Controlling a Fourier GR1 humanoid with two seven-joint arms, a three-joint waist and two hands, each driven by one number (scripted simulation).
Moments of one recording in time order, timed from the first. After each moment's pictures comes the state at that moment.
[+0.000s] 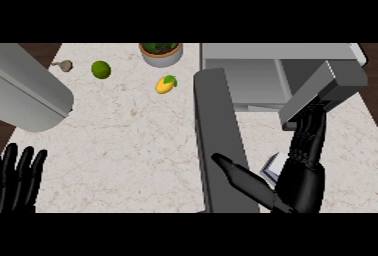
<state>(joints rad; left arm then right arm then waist) 0.43 0.01 -0.03 -2.23 0.11 -0.07 -0.13 0.02 -0.01 0.46 -1.91 0.37 -0.90 0.14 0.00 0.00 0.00</state>
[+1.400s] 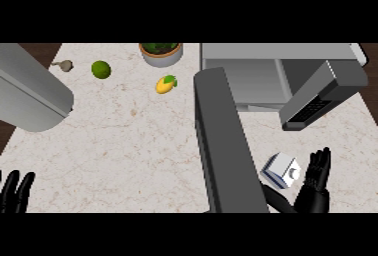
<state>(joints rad) 0.58 0.01 -0.02 -2.28 0.16 -0.16 -0.19 0.23 -0.01 0.17 -1.49 -0.16 -0.67 -0.58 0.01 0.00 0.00</state>
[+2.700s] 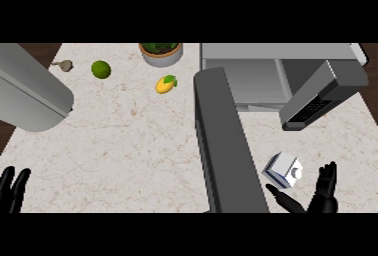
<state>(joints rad) 0.55 0.01 0.02 -2.28 0.19 -0.18 -0.16 0.09 -0.06 -0.10 -0.96 -0.30 -0.42 -0.87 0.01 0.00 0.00</state>
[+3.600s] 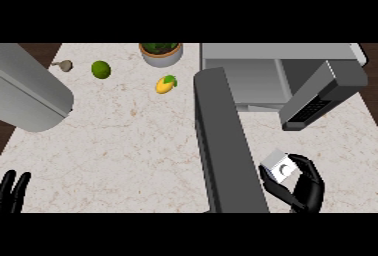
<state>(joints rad) 0.57 0.02 0.06 -2.24 0.24 -0.22 -0.18 -0.01 -0.02 -0.08 -0.96 -0.28 -0.34 -0.99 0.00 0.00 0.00</state>
